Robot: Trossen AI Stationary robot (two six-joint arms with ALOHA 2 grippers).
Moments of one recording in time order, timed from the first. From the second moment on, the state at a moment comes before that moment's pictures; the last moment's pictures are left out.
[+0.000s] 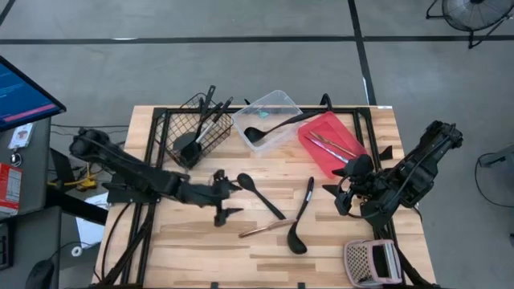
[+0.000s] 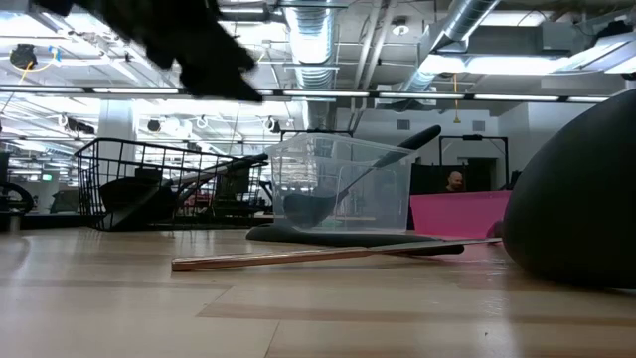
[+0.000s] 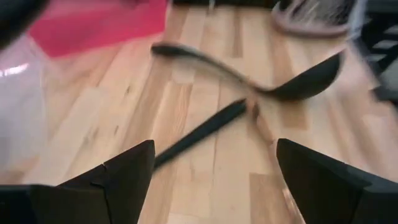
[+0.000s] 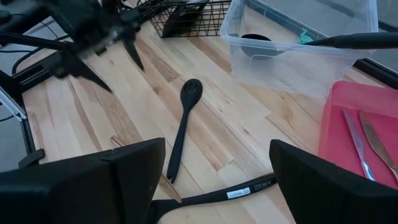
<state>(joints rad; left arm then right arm) -0.38 1.36 0.69 0.12 -0.42 -0.27 0.76 1.23 1.42 -1.35 0.84 1.27</state>
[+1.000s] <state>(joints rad) -0.47 2.00 0.97 0.52 -0.54 -0.34 0.77 1.23 1.42 -1.35 0.86 1.25</state>
